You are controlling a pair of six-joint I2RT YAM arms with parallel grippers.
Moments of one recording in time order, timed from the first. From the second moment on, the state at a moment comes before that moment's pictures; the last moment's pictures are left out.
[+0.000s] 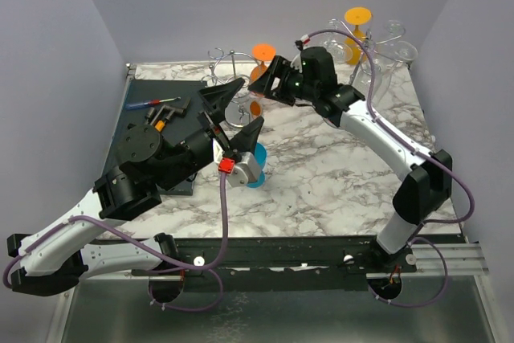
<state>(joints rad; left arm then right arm) -1.12 0.91 1.35 -0.23 -0.10 1.06 0.55 1.74 1.62 -0.24 -0.26 0.81</state>
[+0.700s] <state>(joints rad) -1.12 0.95 1.47 -0.32 -0.18 0.85 0.92 1.58 1.54 -0.71 0.22 0.58</state>
